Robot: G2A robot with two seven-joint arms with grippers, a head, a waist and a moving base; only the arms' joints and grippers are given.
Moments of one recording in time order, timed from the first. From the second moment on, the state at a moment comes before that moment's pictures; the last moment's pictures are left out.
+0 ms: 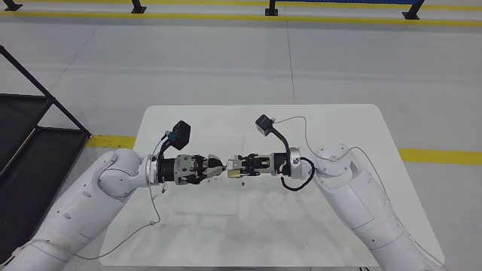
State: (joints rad) left arm 1.37 -0.75 -1.20 -1.68 0.25 -0.97 -0.50; right arm -1.02 -1.29 0.92 -1.46 0.23 -0.10 1.09
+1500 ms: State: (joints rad) left arm 1.54 -0.78 -1.33 -1.82 0.72 -0.89 -0.19; right arm -1.02 -1.29 0.92 -1.46 0.23 -0.10 1.09
